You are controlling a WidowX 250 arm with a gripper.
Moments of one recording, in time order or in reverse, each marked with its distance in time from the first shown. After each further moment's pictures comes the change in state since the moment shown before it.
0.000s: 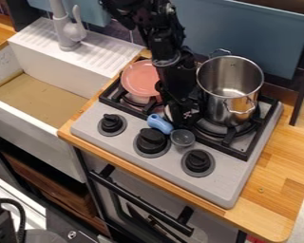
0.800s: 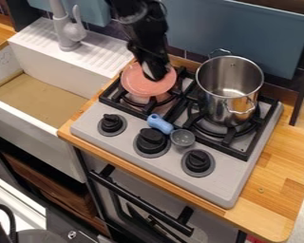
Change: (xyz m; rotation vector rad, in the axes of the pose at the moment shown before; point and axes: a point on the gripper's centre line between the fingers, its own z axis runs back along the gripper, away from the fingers) arm -0.014 0.052 0.072 0.140 -0.169 0.285
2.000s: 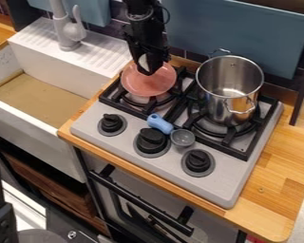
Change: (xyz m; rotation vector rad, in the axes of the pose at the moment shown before) arm 0.020 0.046 -0.052 0.107 0.138 0.152
